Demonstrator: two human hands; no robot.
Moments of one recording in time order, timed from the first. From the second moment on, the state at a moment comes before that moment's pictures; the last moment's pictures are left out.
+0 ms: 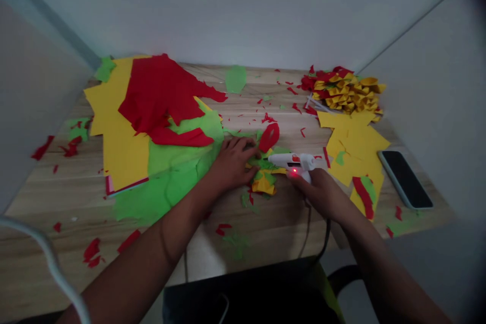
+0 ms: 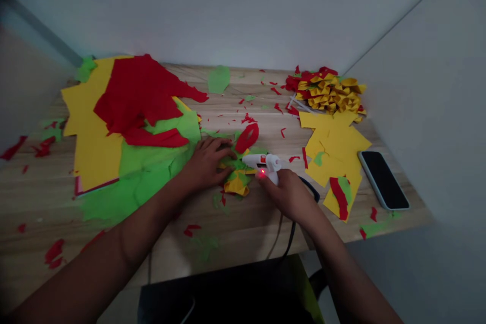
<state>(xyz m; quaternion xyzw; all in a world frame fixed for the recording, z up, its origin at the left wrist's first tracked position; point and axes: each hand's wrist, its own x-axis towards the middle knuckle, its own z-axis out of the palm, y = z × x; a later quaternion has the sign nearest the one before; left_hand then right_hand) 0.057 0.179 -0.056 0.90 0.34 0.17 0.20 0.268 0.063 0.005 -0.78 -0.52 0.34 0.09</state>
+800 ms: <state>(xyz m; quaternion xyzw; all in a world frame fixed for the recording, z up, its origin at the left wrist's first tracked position) 0.057 0.180 -0.059 0.91 0.34 0.17 0.19 0.270 0.061 0.006 -0.78 -0.50 0.35 0.10</state>
